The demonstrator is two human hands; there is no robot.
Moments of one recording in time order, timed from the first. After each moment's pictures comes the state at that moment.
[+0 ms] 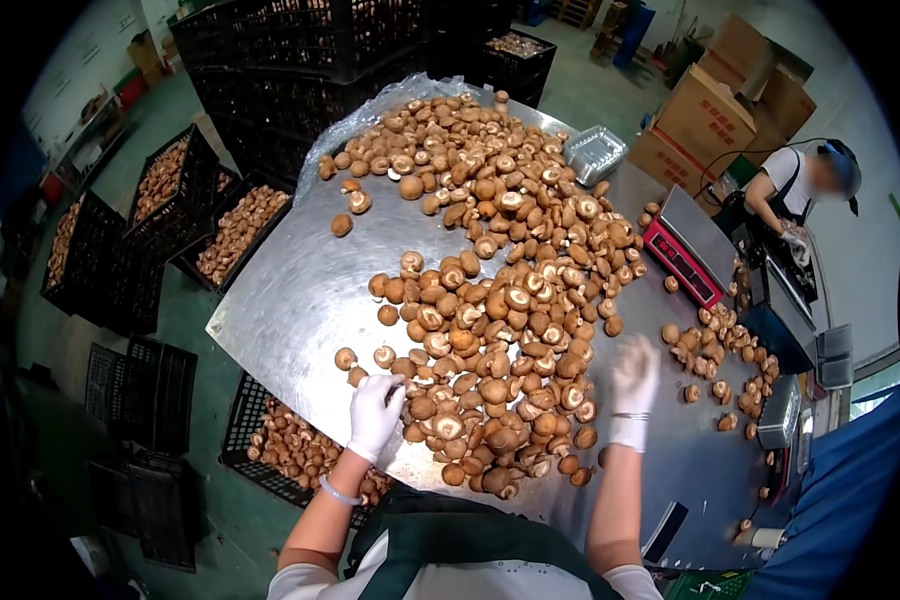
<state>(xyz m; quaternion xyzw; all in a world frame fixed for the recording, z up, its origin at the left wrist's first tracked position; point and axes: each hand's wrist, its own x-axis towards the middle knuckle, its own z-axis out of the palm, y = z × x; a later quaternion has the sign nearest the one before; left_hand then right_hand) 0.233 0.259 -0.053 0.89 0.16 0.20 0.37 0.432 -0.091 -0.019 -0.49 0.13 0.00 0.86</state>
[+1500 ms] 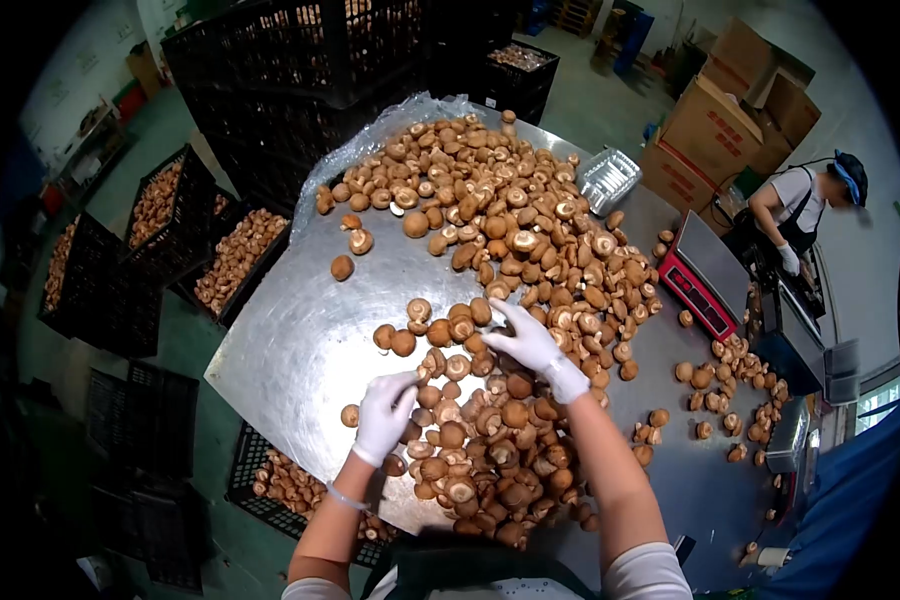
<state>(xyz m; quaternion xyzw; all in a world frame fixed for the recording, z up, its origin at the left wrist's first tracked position) 0.311 0.306 -0.045 0.87 0.11 0.21 0.43 0.527 0.120 -0.016 -0.84 -0.35 0.19 0.36</state>
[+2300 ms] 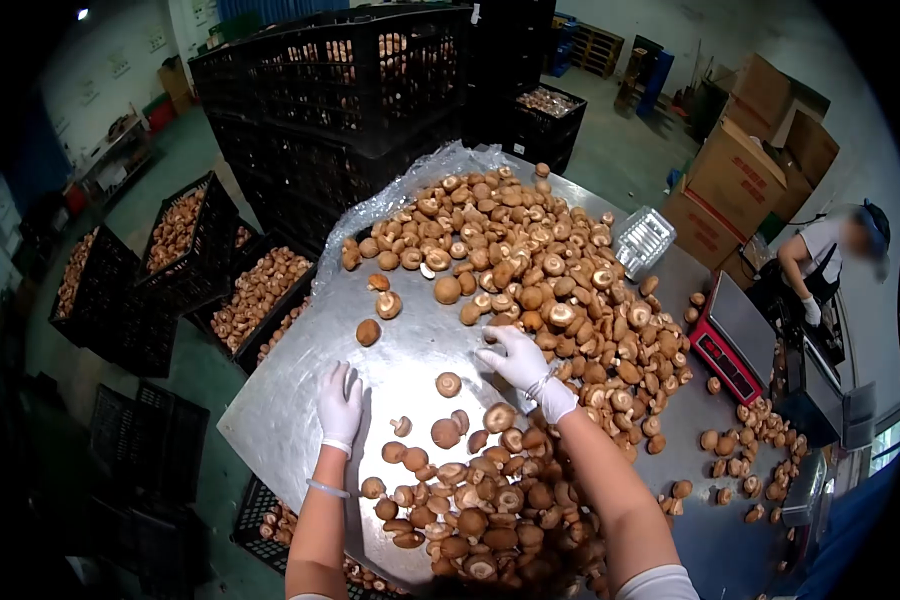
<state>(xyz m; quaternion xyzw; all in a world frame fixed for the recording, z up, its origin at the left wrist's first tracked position) 0.370 0.454 -0.114 0.87 0.27 0.31 0.27 0.591 0.219 -0.034 -0.84 -0.40 0.10 0.35</state>
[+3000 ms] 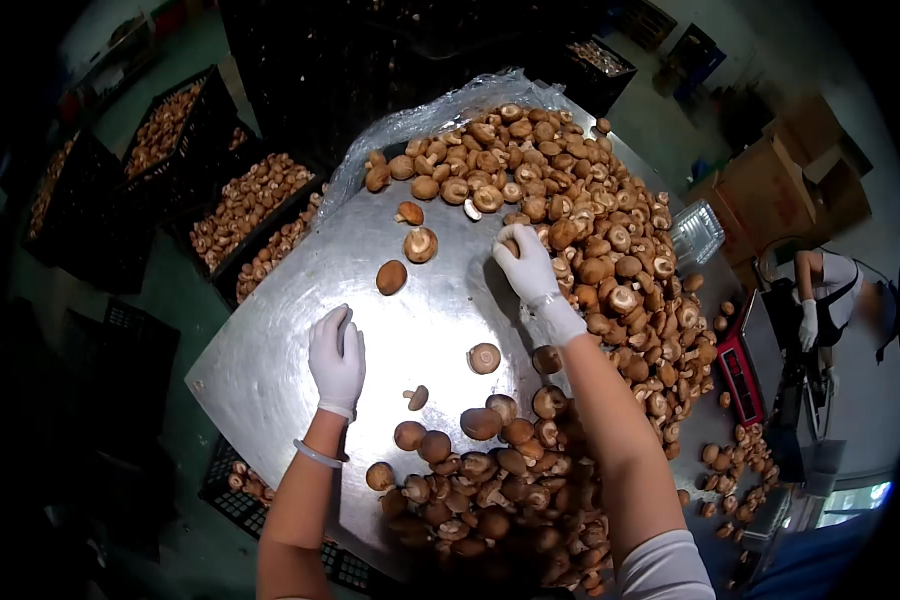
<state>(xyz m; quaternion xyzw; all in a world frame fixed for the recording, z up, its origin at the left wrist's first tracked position) 0.383 0.479 -0.129 0.79 0.32 0.38 0.36 0.647 0.336 -0.073 -0.85 -0.40 0.03 0.35</state>
